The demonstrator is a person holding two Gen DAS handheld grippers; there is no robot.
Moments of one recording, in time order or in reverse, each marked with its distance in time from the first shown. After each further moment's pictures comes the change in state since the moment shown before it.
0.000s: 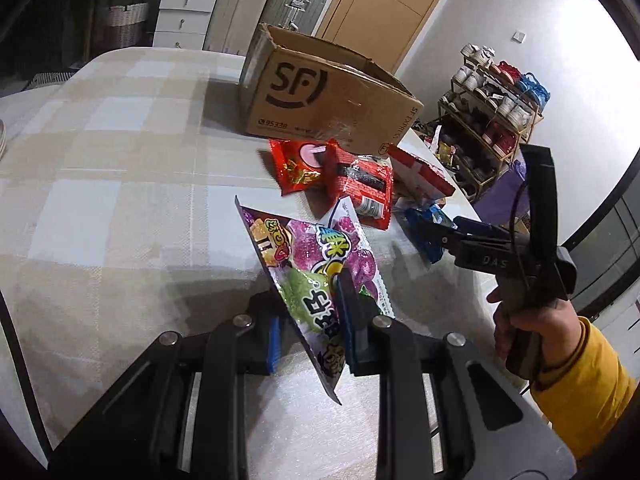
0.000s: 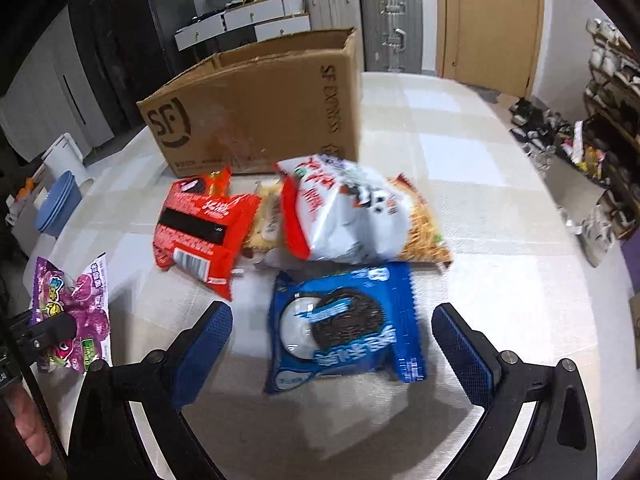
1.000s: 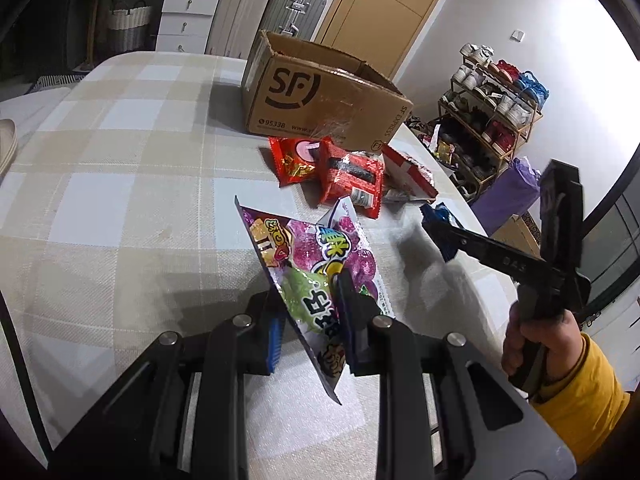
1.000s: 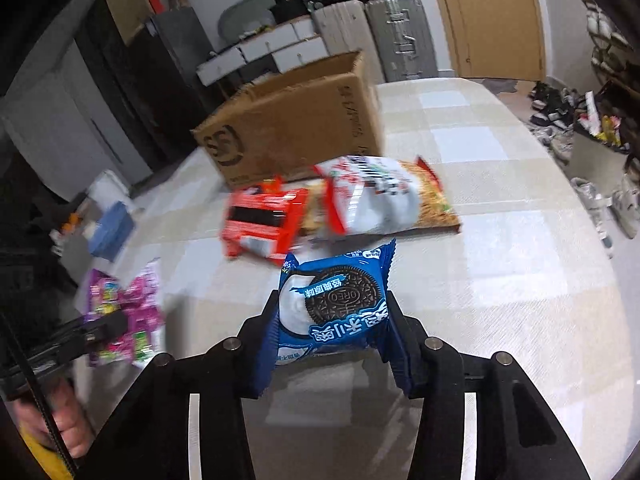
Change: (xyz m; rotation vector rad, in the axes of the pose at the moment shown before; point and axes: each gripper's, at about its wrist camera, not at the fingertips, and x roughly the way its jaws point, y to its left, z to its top) left arm -0.026 -0.011 -0.009 0.010 -0.008 0.018; right arm -0.053 -0.005 -0.035 0.106 -0.091 0.202
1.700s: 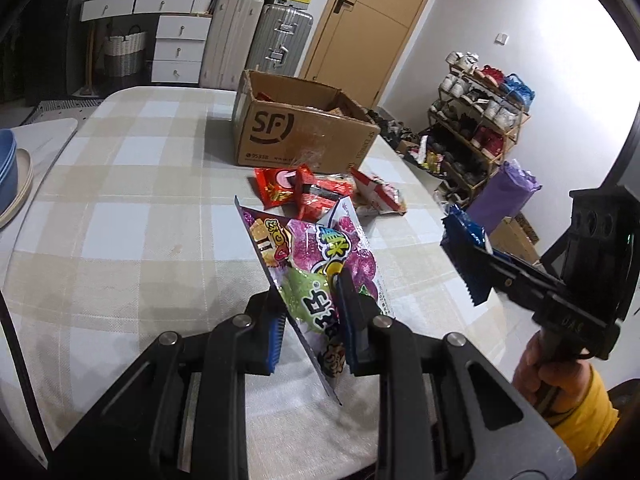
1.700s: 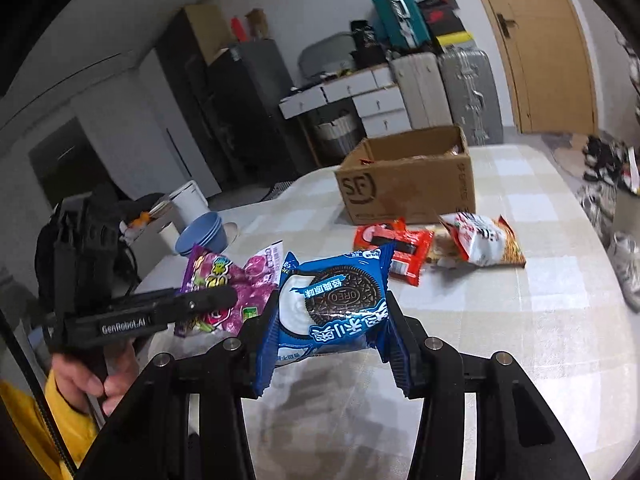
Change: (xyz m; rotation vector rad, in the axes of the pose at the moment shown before) left arm -0.074 -0.025 -0.002 0.052 -0.058 -0.009; right arm -0.097 0.087 -0.034 -0.151 -0.173 0.203
